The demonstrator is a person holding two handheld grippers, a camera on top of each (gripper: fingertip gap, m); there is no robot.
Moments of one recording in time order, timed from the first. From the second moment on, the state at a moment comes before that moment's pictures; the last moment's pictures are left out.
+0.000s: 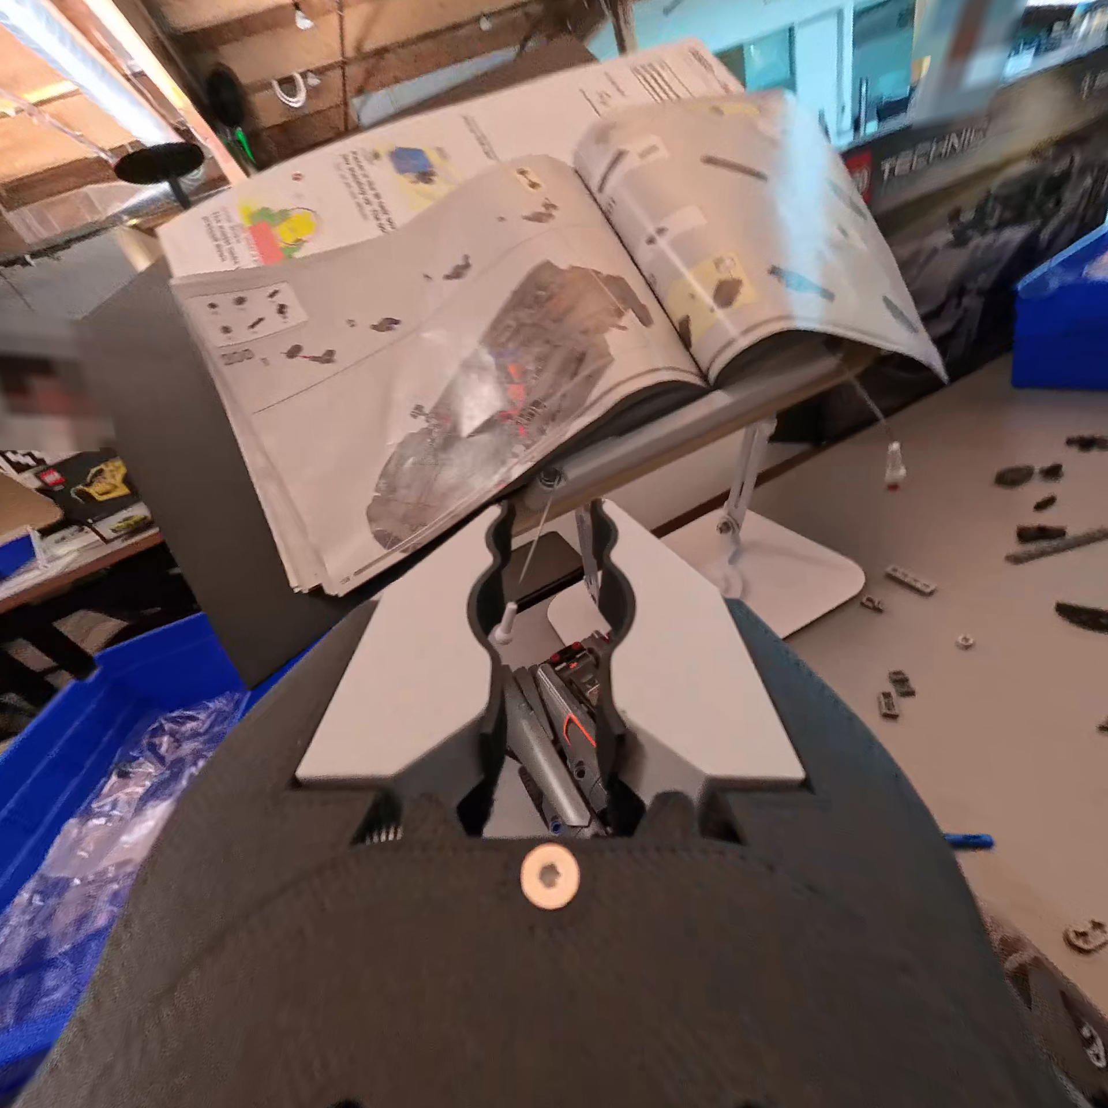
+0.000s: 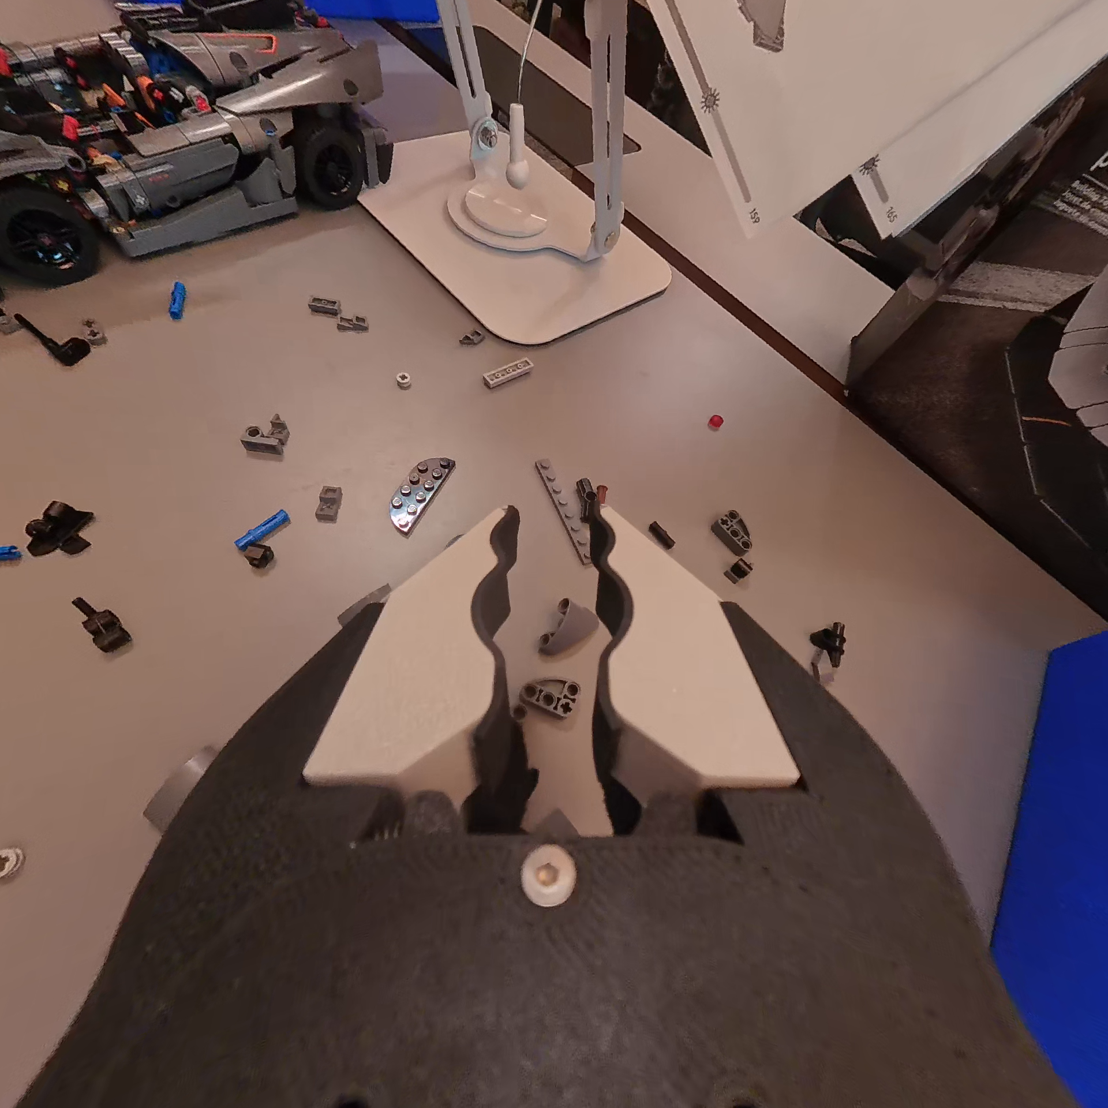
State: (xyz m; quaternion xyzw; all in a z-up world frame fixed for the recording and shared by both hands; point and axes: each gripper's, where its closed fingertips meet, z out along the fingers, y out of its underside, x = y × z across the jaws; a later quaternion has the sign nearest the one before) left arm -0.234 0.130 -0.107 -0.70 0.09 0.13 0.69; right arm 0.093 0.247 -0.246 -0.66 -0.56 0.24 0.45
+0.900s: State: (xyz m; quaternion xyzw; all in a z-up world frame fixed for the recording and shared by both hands) left arm -0.302 0.109 -0.110 -0.69 -0.01 0.10 0.72; right arm -0.131 -0.055 -0.264 -0.45 -0.79 0.34 0.24
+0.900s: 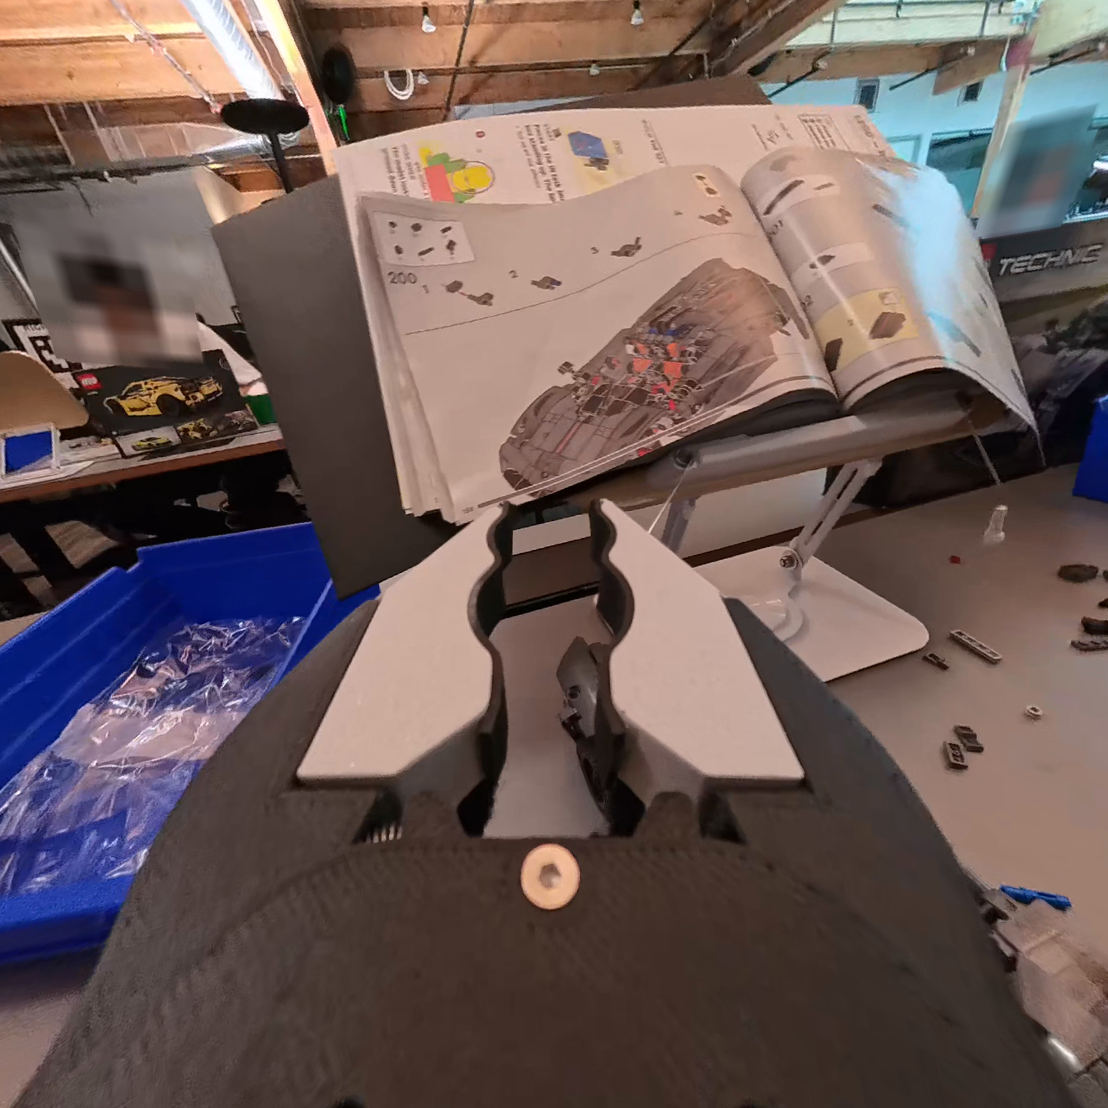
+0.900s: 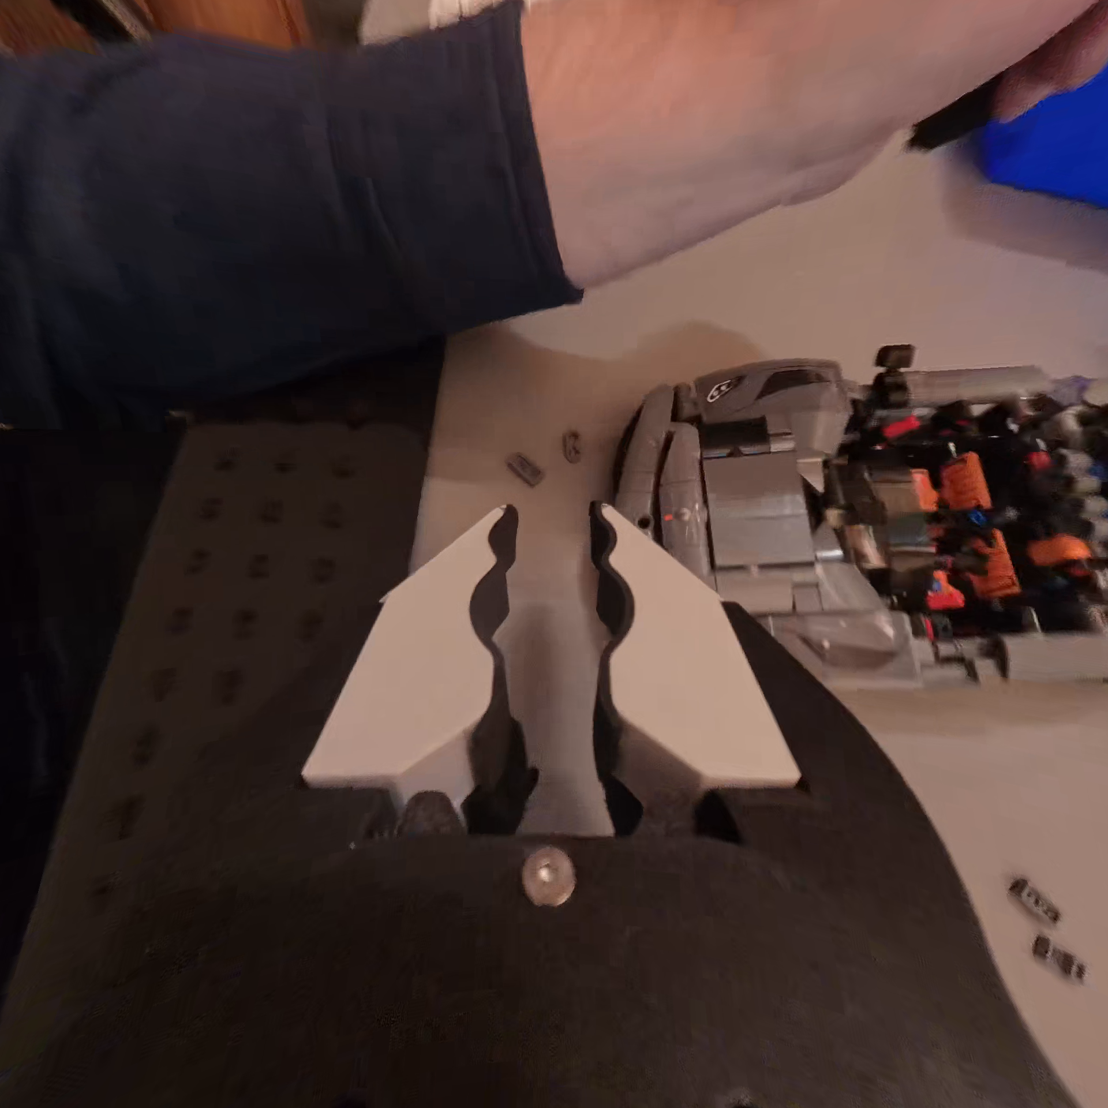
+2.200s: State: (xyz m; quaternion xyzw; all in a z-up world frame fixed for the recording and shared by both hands) left arm -0.314 0.107 -0.116 -0.68 -0.02 0.10 0.72; right arm -0.179 -0.069 -0.315 -0.50 -0.82 0.25 0.14
